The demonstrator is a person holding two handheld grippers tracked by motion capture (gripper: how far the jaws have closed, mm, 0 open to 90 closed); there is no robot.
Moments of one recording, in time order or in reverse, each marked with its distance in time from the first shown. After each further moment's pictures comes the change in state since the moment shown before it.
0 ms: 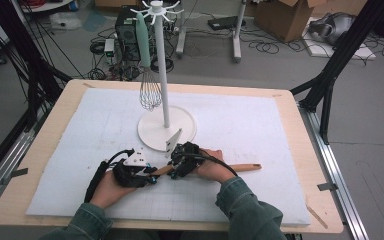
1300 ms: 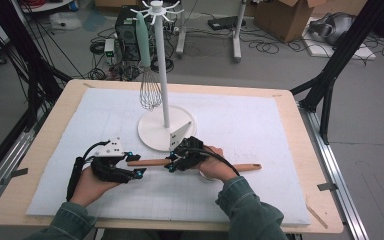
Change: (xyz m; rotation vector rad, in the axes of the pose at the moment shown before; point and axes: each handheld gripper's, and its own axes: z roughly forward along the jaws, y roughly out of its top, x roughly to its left) left arm 0.020 -0.005 -0.054 -0.129 0.018 -0.080; right arm 0.001 0.002 -0.027 -0.170 0.001 0.027
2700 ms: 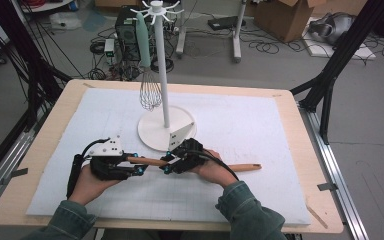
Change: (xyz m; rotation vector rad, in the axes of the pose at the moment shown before) left arm -0.009 0.017 -0.009 -0.071 -0.084 0.059; right arm 0.014 0.008 -0.005 -0.100 -0.015 0.029
